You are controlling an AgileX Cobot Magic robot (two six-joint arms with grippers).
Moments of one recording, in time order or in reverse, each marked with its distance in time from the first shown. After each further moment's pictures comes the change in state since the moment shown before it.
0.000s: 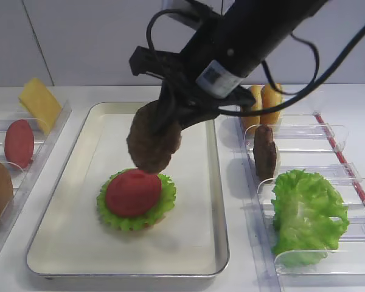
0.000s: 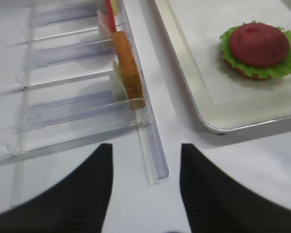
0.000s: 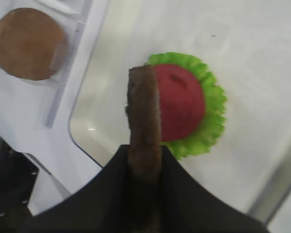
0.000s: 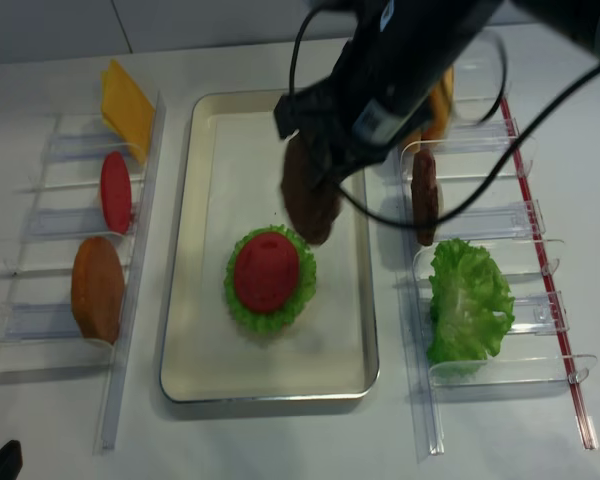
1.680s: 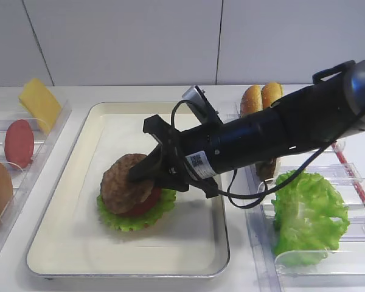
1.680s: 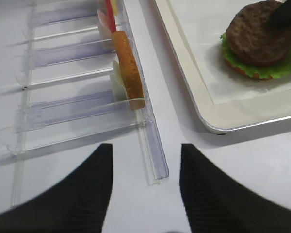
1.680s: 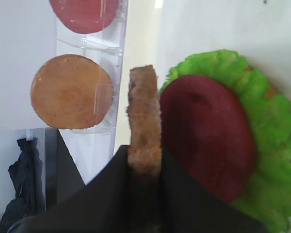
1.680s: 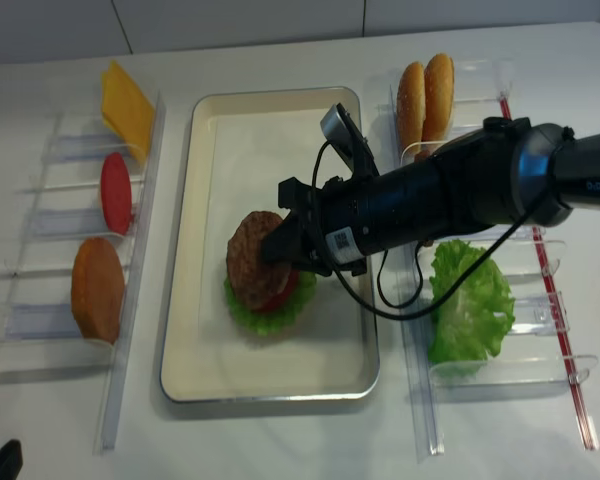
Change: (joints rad) left arm 0.000 0.000 0.000 0.000 0.000 0.000; right arm -0.042 0.206 0.462 1.105 -0.179 -0.863
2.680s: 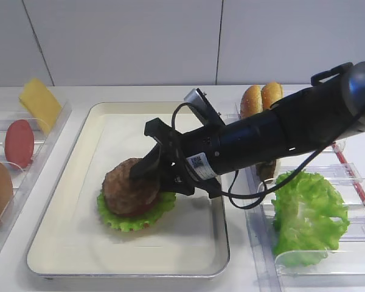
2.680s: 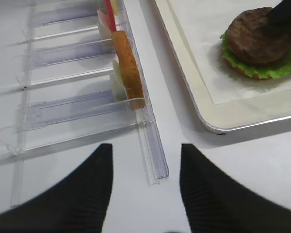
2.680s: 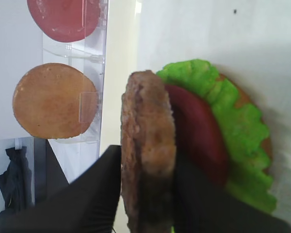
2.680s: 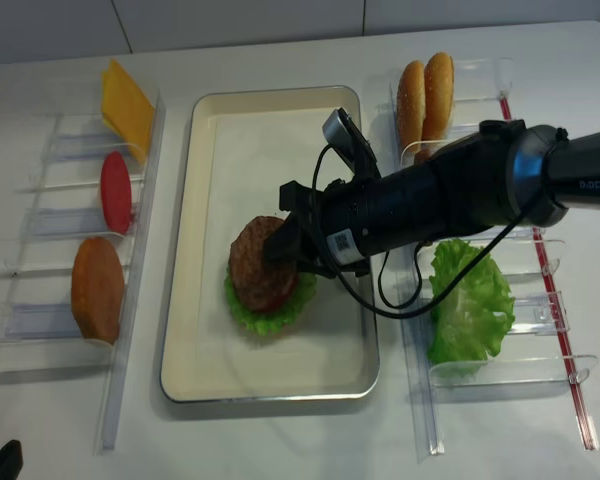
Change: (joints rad) left arm 0.000 0.000 0.001 0.000 0.000 0.000; right arm 0.000 0.010 0.000 0.000 -0.041 -0.001
